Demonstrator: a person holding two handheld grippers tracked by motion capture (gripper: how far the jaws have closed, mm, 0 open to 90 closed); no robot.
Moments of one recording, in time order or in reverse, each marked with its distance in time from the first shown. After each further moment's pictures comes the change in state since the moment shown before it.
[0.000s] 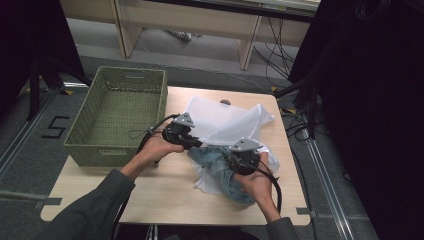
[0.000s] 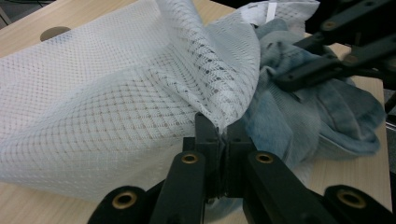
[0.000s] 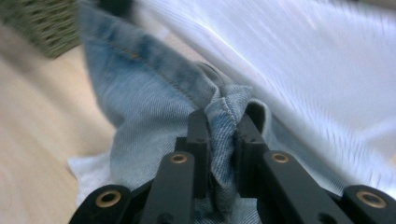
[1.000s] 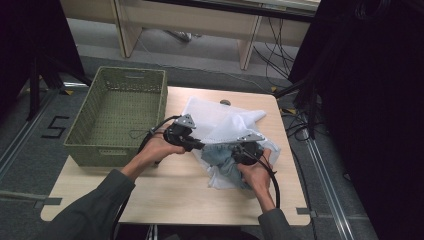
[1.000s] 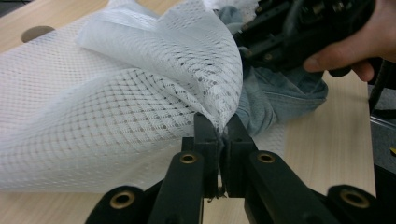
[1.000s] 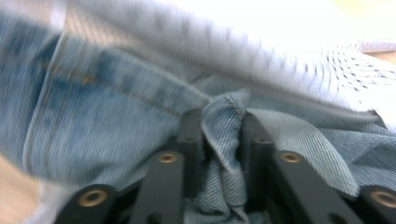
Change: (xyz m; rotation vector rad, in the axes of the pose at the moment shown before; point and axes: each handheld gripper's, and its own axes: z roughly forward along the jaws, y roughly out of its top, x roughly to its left) left arm -0.006 0.000 0.005 0.014 -0.042 0.018; right arm -0.040 -0.015 0.047 0.085 -0.141 0.147
